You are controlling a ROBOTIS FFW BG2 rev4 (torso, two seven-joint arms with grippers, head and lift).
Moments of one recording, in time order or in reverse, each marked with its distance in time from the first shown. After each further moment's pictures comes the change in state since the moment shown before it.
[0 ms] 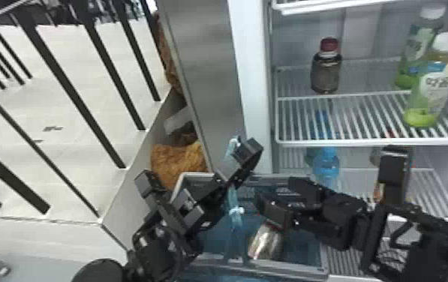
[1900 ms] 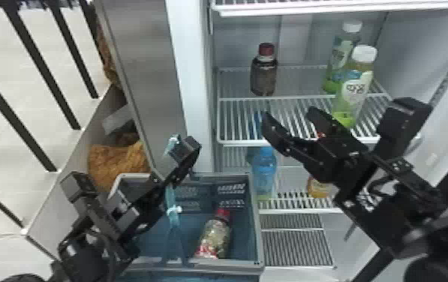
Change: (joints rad) left arm -0.005 0.001 0.007 0.000 0.002 0.000 0.000; right arm -0.012 0.015 -0.114 -0.059 0.177 -0.287 -0.250
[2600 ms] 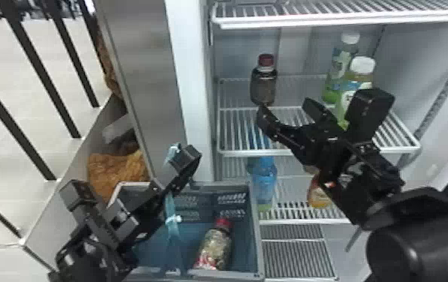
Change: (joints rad) left arm -0.008 0.005 -0.003 0.000 0.001 0.000 0.000; right arm -0.188 0.016 0.075 0.225 0.073 -0.097 -0.096
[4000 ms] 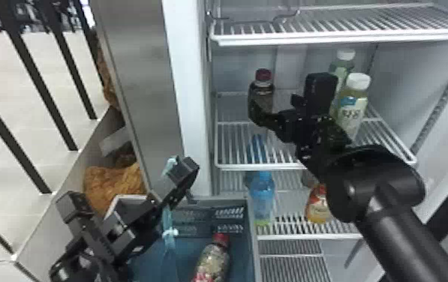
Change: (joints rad) left arm -0.016 0.005 -0.007 0.007 0.001 0.001 0.000; right arm -0.410 0.048 0.092 0.560 0.051 -0.071 -0.048
